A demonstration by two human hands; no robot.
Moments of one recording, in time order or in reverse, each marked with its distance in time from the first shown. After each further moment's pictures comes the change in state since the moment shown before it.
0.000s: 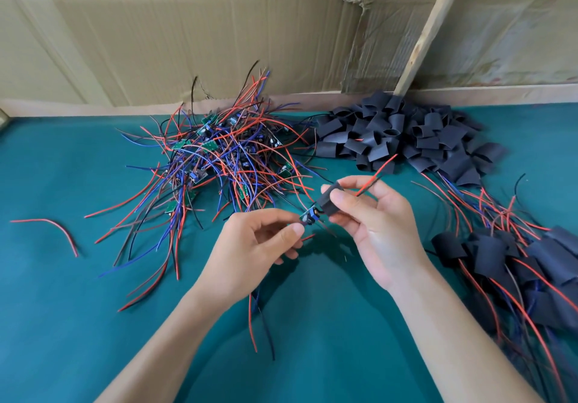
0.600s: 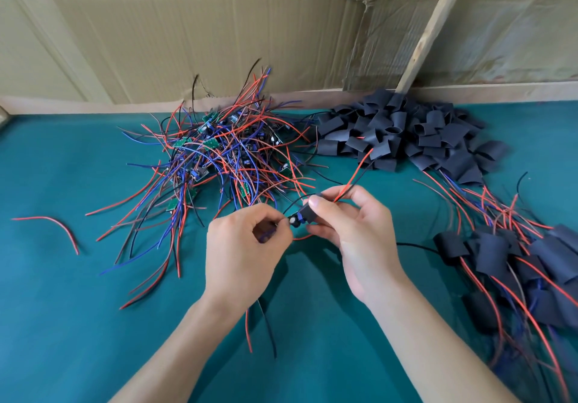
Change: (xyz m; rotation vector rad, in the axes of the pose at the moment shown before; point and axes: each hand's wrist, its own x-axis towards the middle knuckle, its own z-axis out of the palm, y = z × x) left_hand -0.007 0.006 0.011 0.455 0.411 0.203; right_hand -0.012 0.018 0.026 -0.087 0.107 0.029
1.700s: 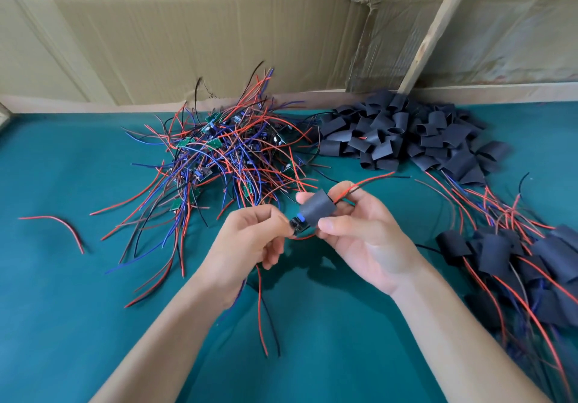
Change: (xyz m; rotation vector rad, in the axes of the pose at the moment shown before) left_hand 0.015 -0.010 -0.009 -0.651 -0.459 -0.394; right_hand 0.011 -0.011 -0.021 0.191 -0.488 0.134
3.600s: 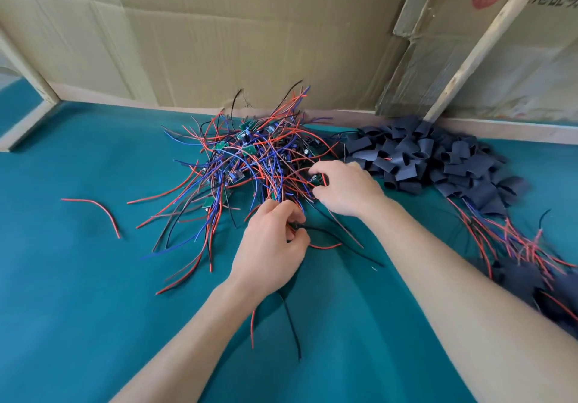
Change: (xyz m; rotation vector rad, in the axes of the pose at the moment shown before) left_hand 0.001 -0.004 -0.001 0.740 0.305 0.275; right_hand 0.116 -0.012 0.014 -1.814 0.163 0.132
